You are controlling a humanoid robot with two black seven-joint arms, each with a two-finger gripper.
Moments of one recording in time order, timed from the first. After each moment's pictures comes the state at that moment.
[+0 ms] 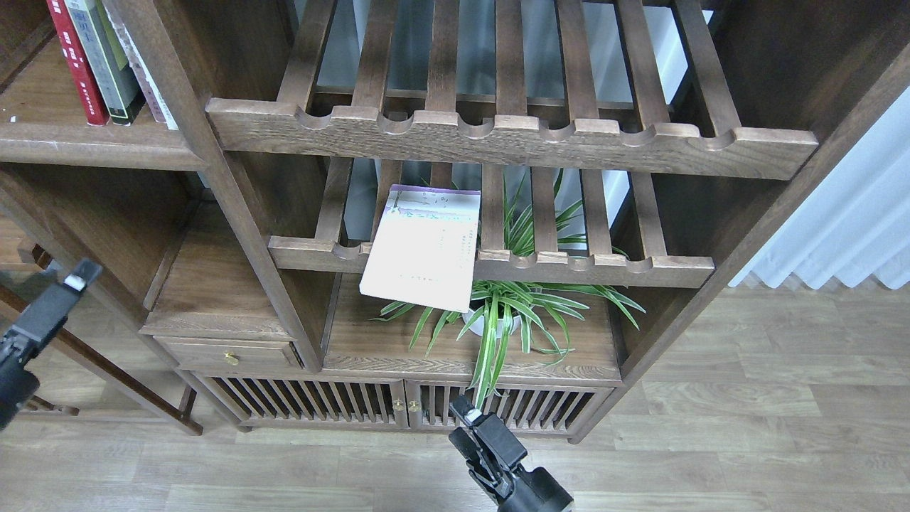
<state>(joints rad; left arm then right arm) 0.23 0.33 -1.74 -1.30 0.10 -0.49 0.36 -0.19 0.01 0.80 1.12 0.12 0.58 0.01</state>
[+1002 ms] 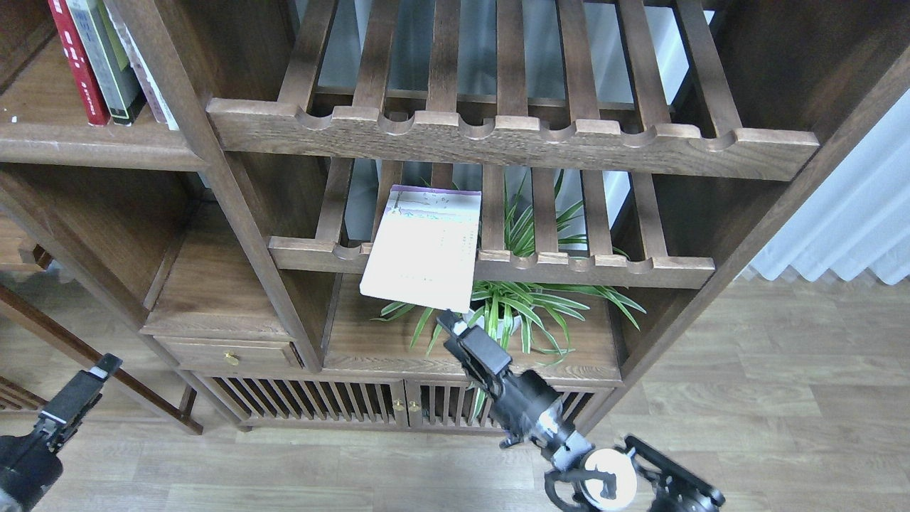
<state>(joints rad) 0.28 0.31 -1.68 -1.14 0.09 -0.49 0.36 0.17 0.02 0.79 1.01 0.12 0.58 0.01</state>
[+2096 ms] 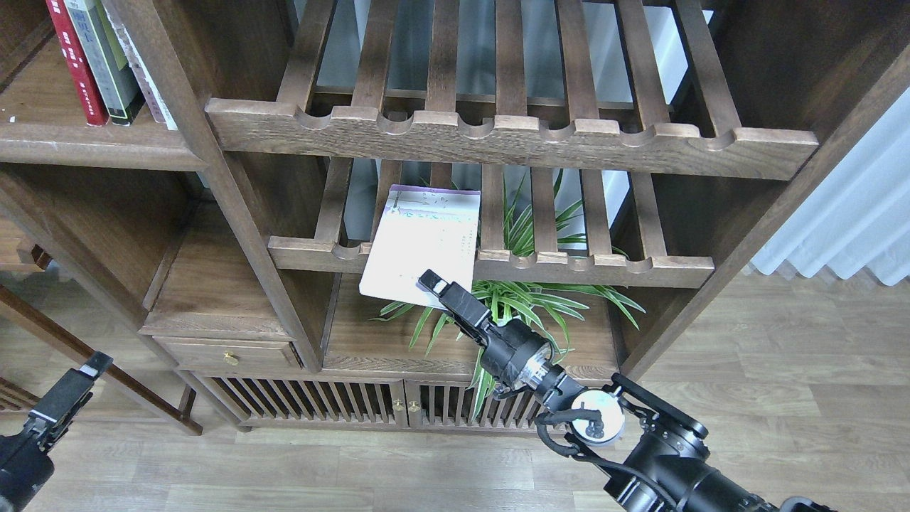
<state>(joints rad) 0.28 0.31 -1.69 -1.13 0.07 -0.49 0.36 0.32 0.01 0.75 0.92 0.12 0.46 0.01</state>
